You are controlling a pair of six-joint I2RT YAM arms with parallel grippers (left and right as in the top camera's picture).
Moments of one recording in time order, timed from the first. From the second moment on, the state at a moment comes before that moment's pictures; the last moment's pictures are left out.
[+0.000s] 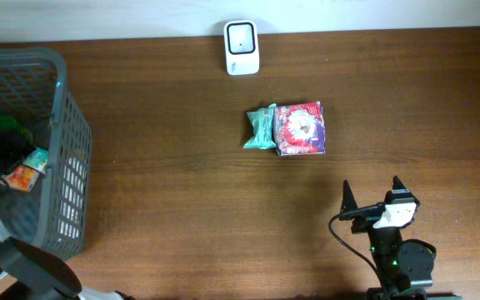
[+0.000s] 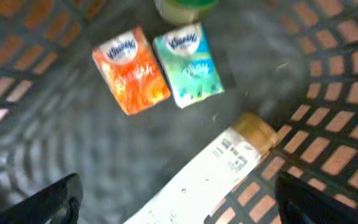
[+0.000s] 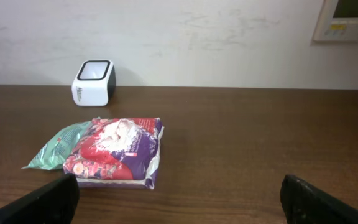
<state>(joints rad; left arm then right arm) 0.68 1.71 1.57 -1.06 0.08 -0.12 0.01 0.02 0.01 -0.08 -0.03 0.01</state>
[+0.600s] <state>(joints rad) 0.68 1.90 1.40 -1.04 0.28 0.30 0.01 0.02 0.01 -0.08 -0.03 0.01</state>
